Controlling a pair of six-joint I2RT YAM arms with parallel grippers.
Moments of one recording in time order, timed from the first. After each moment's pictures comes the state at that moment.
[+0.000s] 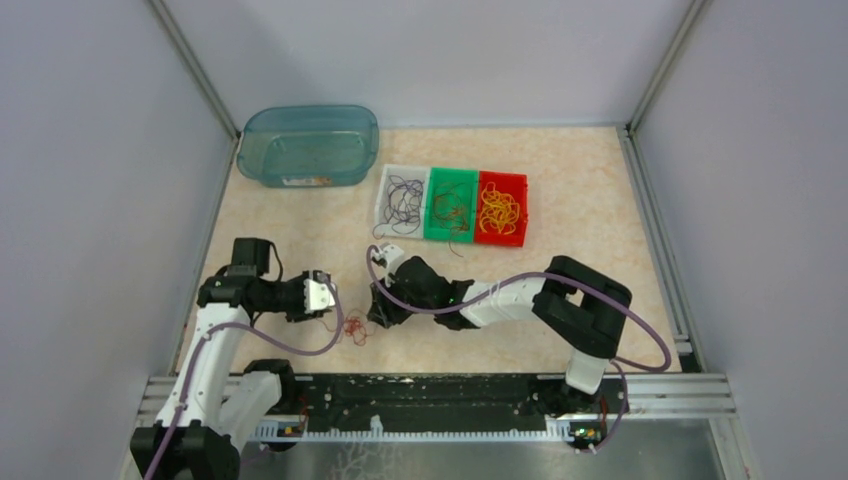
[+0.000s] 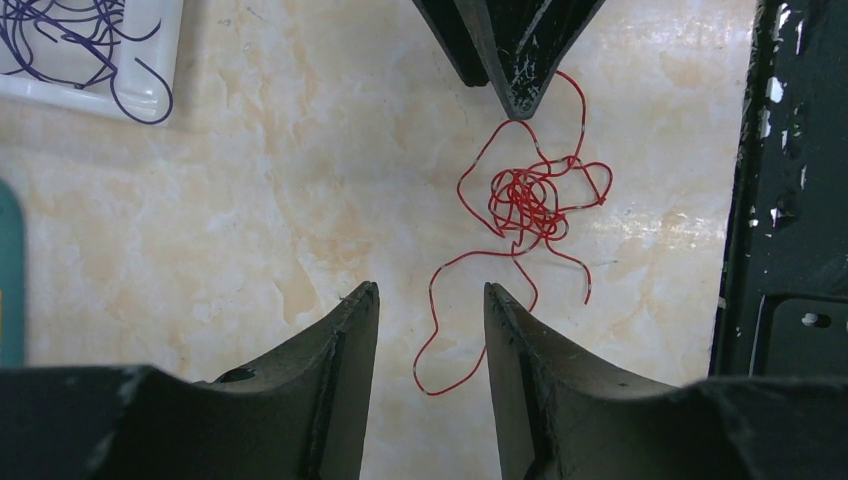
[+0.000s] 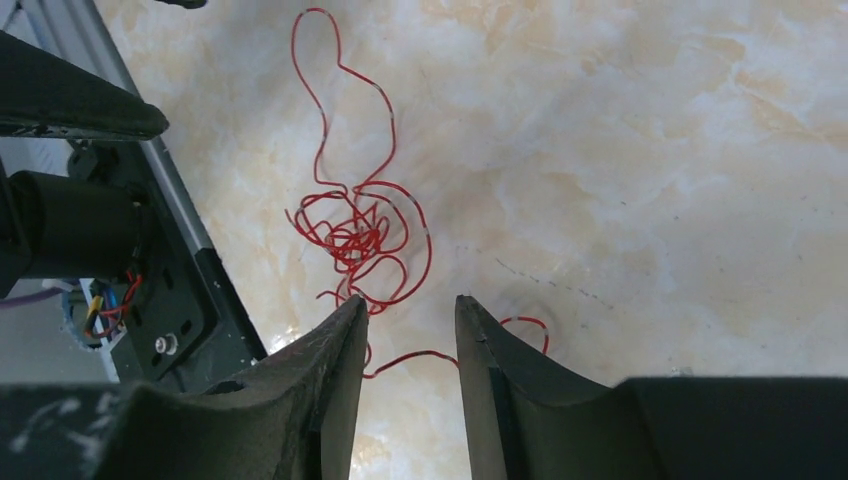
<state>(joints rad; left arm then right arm) -0.01 0.85 0.68 -1.01 0.80 1.47 1.12 1.74 0.84 0.37 -0.11 0.49</state>
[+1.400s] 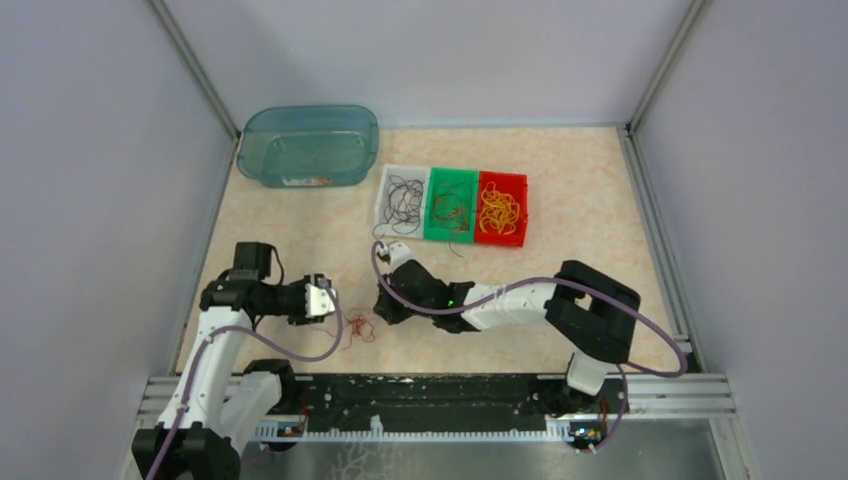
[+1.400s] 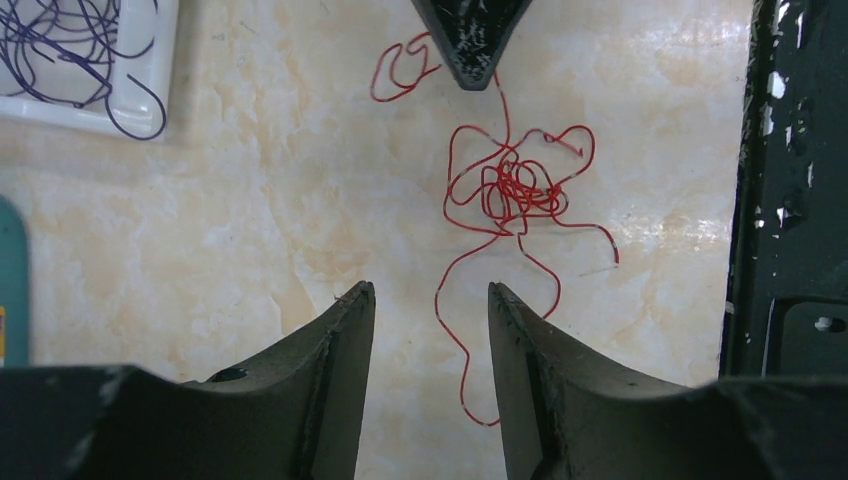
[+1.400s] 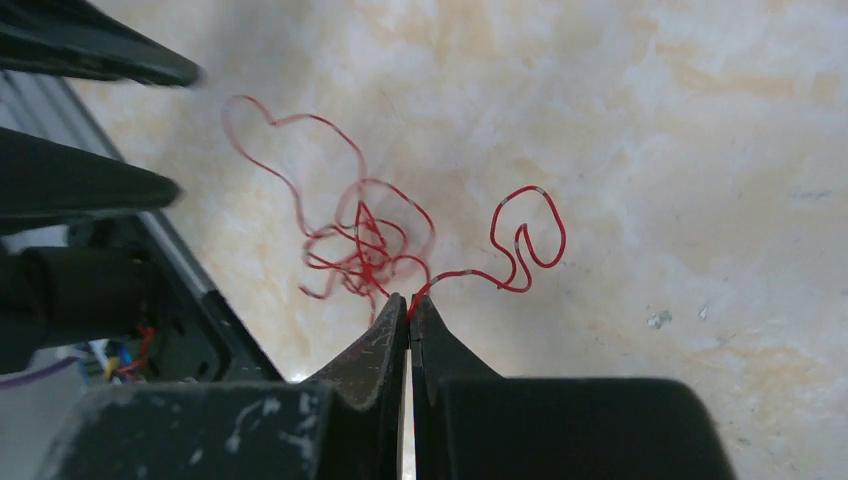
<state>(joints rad) -0.01 0.83 0.63 -0.99 0.80 1.52 1.16 1.72 0.90 0.21 0.08 0.63</state>
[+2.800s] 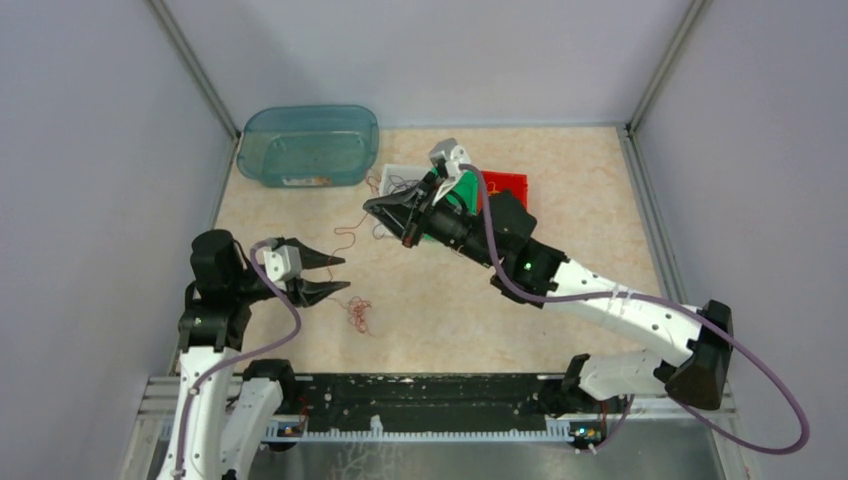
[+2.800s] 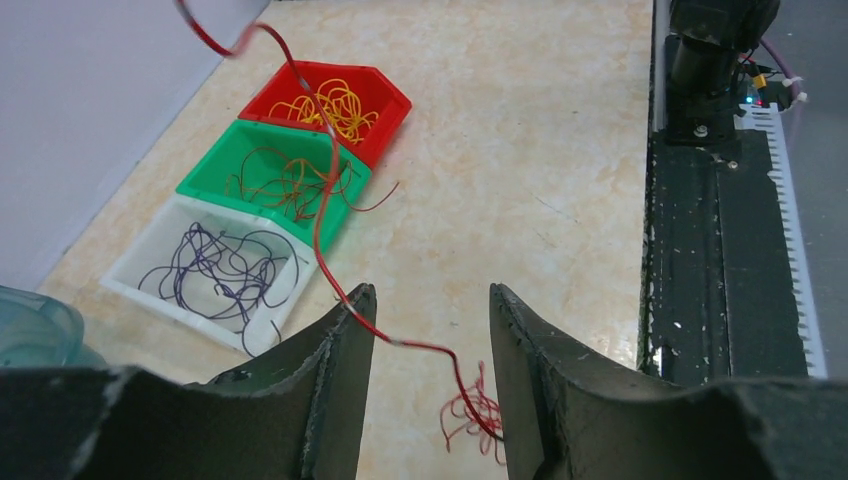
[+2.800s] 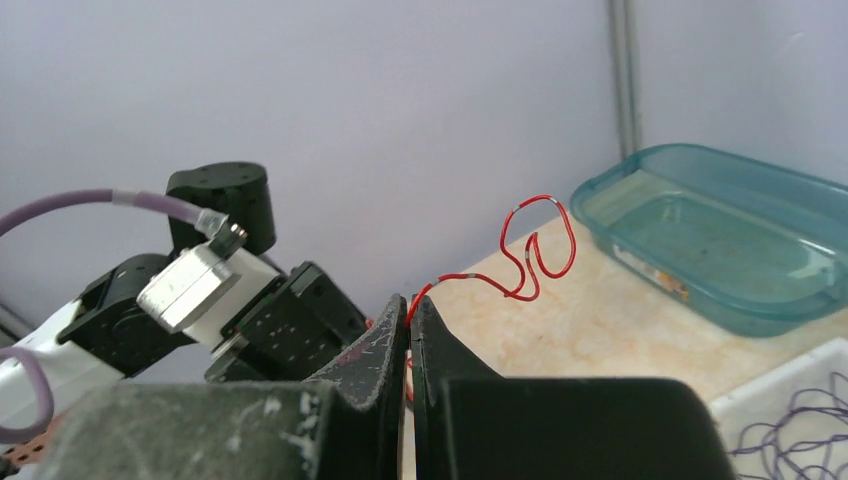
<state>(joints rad) -0.02 0.60 0.73 -0.44 1.25 0.52 1.06 1.23 1.15 0.32 -0.06 0.33</state>
